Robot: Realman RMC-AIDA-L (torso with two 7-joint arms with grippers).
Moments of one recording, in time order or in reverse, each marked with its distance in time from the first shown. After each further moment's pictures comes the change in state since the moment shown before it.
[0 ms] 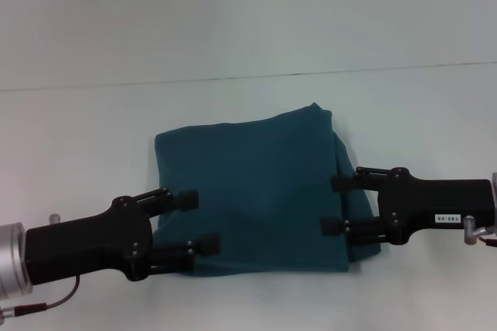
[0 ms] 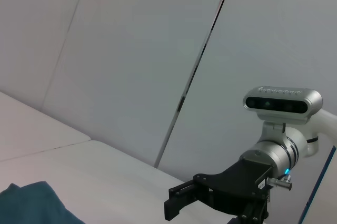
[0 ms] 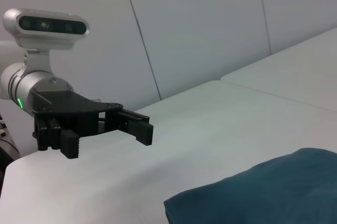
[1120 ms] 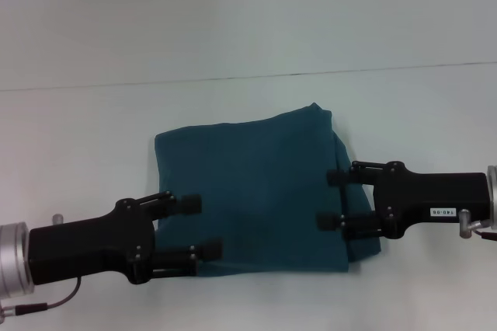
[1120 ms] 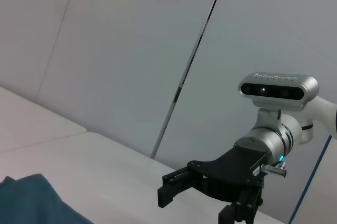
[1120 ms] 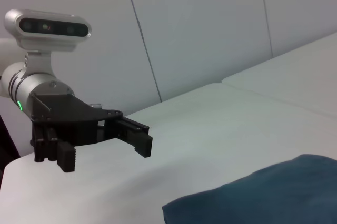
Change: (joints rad) left arm -0.009 0.007 0.019 0.000 0.011 -0.005 -0.002; right arm 0.016 0.002 -0.001 -0.006 -0.001 0.005 0.003
